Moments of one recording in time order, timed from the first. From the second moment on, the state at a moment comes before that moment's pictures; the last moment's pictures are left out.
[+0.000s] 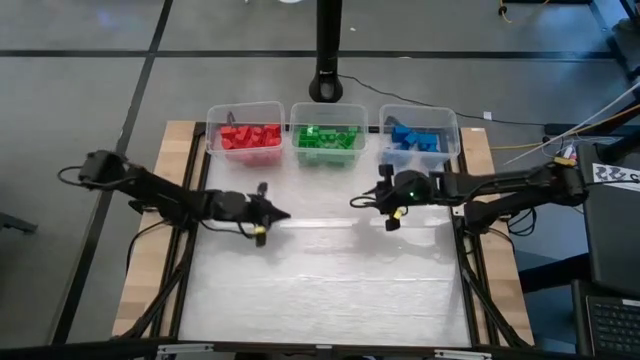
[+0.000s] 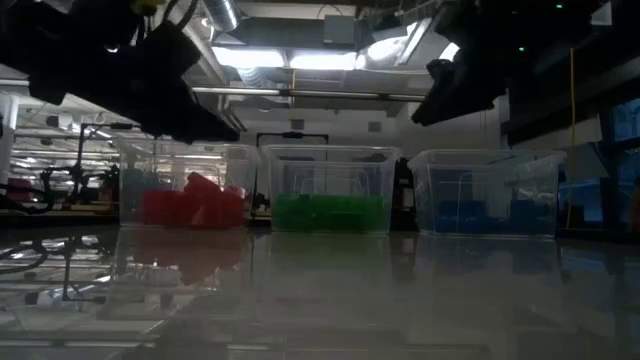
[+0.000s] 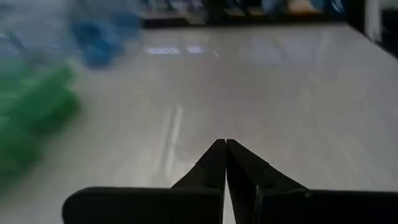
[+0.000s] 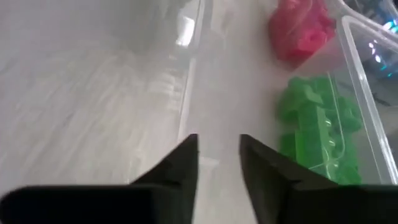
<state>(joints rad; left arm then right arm) -0.14 1.23 0.29 0.58 -0.21 -0.02 -0.03 1.15 0.73 -0.22 0.11 -0.42</state>
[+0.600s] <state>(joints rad) 0.04 0.70 0.01 0.59 -0.21 0.00 -0.03 0.79 0.40 0.03 0.08 -0.40</state>
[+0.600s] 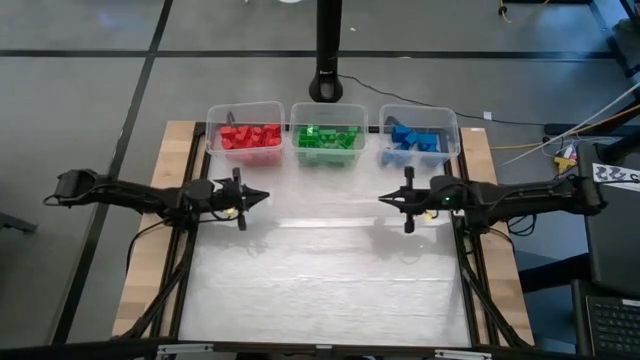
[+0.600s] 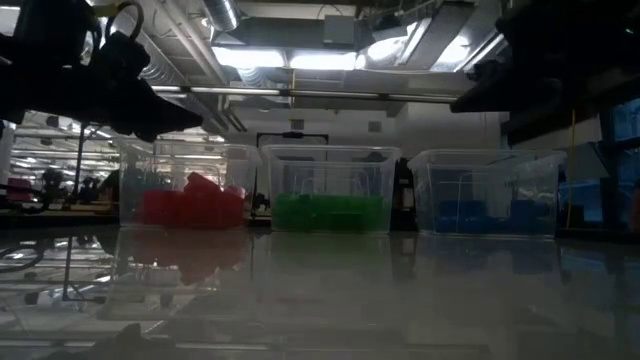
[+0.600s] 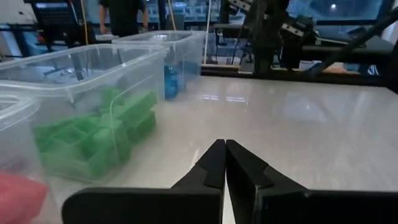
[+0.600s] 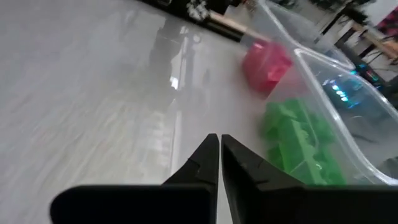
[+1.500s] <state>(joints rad) 0.06 0.51 0.01 0.52 -0.21 0.00 -0.03 0.00 0.12 -0.17 0.10 -0.37</state>
